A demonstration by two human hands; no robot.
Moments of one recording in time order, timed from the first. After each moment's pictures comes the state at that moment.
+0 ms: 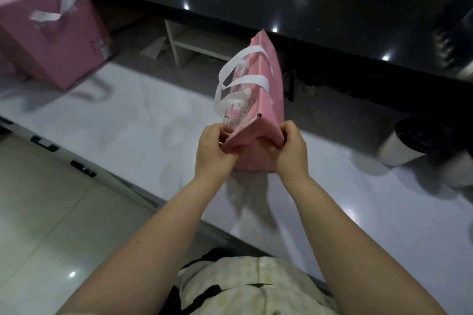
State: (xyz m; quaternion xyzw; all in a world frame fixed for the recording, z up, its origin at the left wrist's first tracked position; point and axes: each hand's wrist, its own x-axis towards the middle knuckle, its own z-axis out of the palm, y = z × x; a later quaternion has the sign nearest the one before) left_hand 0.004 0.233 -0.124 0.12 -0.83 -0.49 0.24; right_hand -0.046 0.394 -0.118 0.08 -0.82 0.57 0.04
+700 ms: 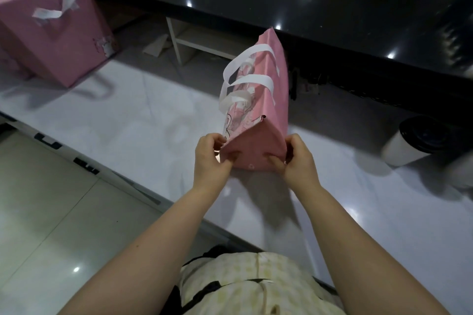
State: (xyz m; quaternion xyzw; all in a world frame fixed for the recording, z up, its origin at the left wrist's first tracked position) left_hand 0.017 0.229 -0.152 0.14 -0.80 -0.52 0.24; right_hand -0.044 0.426 -0.147 0.14 -0.86 0.49 -0.01
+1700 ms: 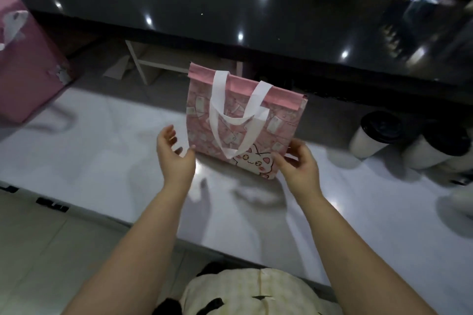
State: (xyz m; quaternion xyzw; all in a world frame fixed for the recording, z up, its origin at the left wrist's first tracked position) left_hand -0.024 0.201 -0.129 0.24 -0.71 -0.62 0.24; right_hand -0.032 0.452 -0.123 -0.03 -0.74 0.68 0.04
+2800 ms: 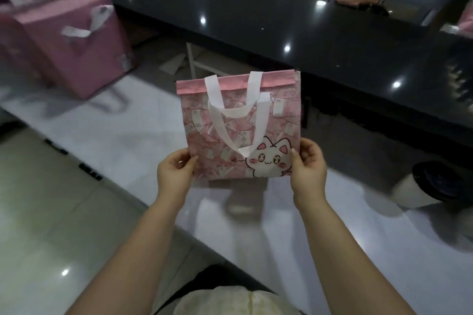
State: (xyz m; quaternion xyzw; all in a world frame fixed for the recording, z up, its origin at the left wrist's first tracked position) left_hand 0.021 0.146 -0.120 0.31 -0.63 -0.67 0.23; right_hand -0.062 0.375 -0.083 -0.04 -0.68 0.73 0.01
